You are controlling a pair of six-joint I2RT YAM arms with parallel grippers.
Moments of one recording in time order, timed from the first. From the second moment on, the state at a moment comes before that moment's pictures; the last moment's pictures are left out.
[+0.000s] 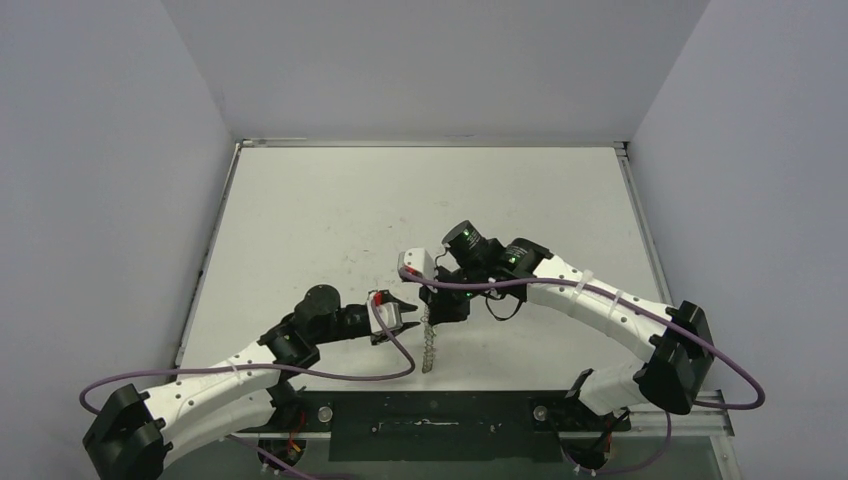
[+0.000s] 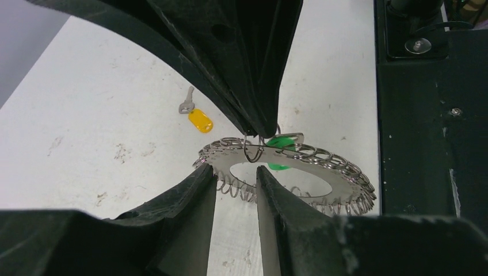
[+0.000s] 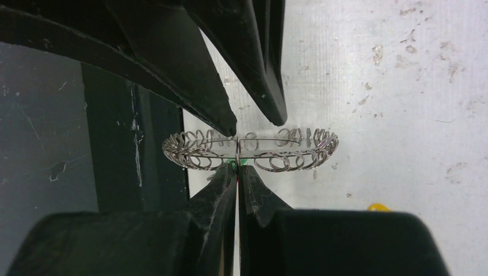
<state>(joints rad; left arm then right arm) -0.85 0.81 0.33 0.30 0.45 0.30 0.89 1.39 1.17 -0.74 -0.54 -0.38</state>
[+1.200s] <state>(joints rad) -0.86 0.88 0.32 0.41 0.54 0.28 0.88 1.26 1.03 -0.57 -0.52 -0.39</state>
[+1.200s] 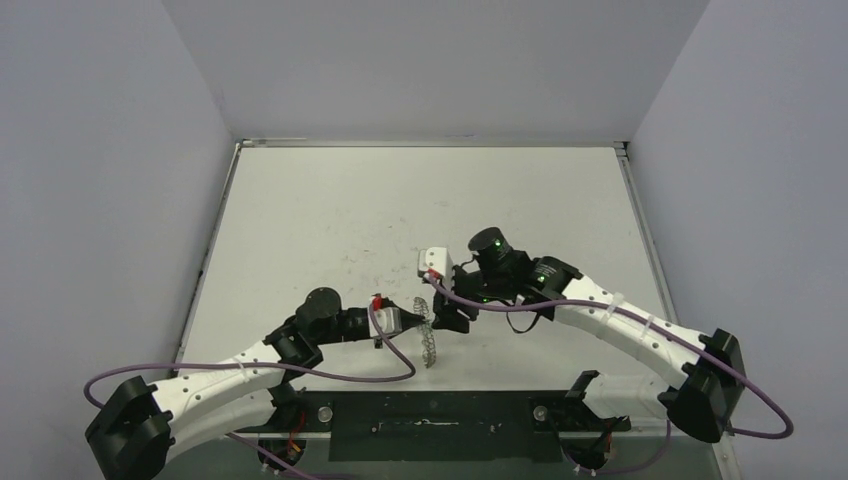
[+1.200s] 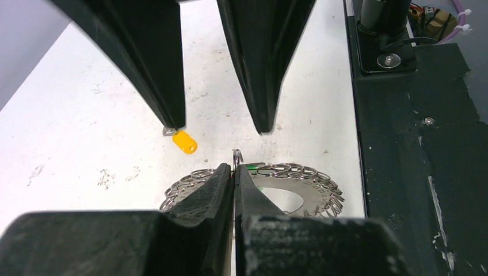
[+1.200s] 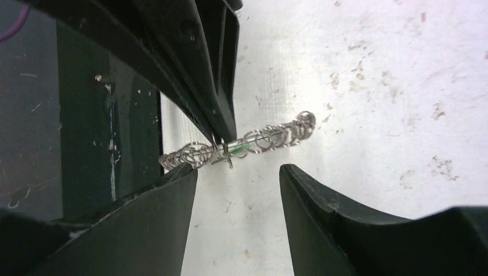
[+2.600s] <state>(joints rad) -0.87 0.82 0.13 0.83 0.50 0.14 0.81 1.13 0.73 -0.06 -0.84 -0.44</state>
